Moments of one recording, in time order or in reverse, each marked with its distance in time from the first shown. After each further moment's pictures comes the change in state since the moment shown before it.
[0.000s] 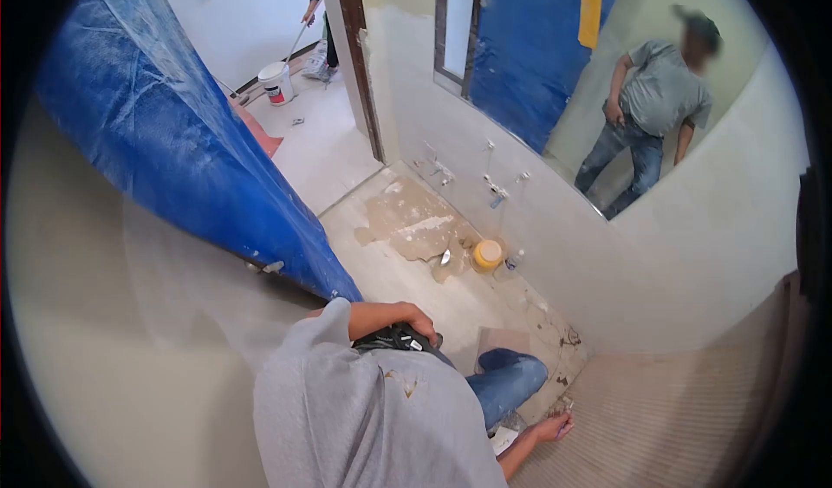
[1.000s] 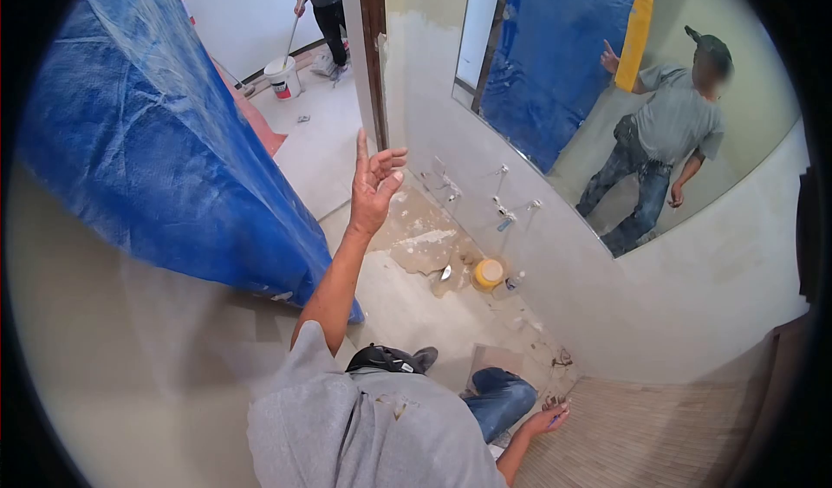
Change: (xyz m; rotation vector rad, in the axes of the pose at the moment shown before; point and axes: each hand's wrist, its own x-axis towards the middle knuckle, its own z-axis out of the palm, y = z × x) left_hand -0.327 0.011 -0.186 -0.650 1.807 1.266; right_hand -0.050 -0.033 0.097 -0.092 -0.314 -0.145
